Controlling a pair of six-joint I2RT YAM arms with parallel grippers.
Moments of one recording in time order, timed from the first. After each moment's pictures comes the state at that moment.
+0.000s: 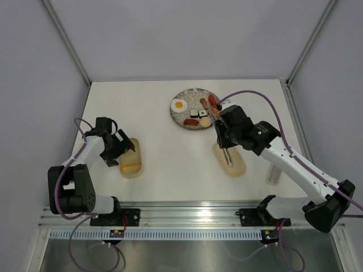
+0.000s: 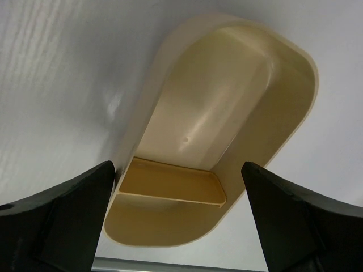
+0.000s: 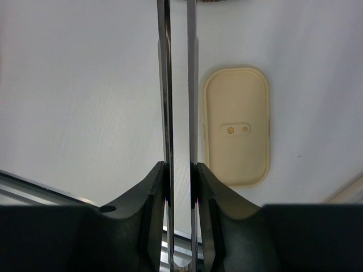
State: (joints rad) left arm 0.07 1.38 0.83 -0.69 0.09 -0.64; right arm 0.71 1.24 1.27 -0.89 0.20 0.32
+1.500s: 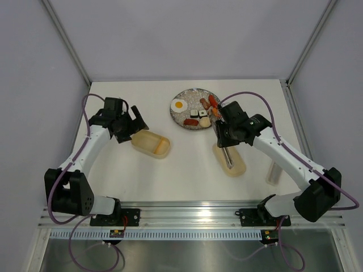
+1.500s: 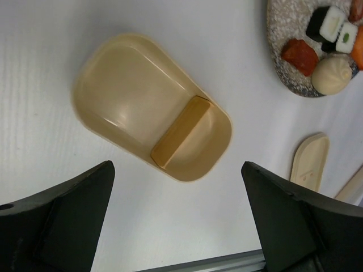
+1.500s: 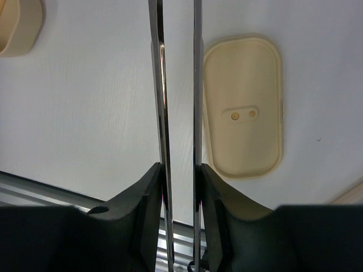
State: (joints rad) left arm -0.17 1.37 1.09 -0.66 0.15 -0.64; right arm 0.59 1.35 1.25 -0.90 0.08 0.35
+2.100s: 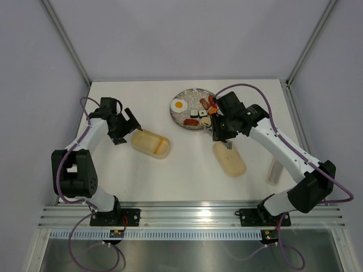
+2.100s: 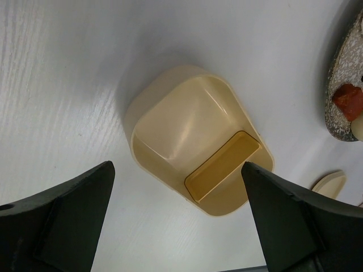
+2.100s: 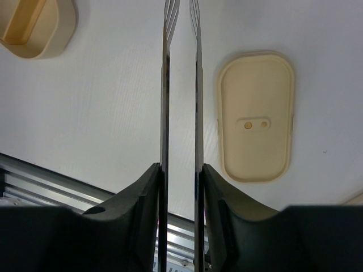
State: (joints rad) left arm 0.00 1.55 1.11 -0.65 0.18 -0.63; right arm 0.59 1.46 1.41 -0.99 0.01 0.32
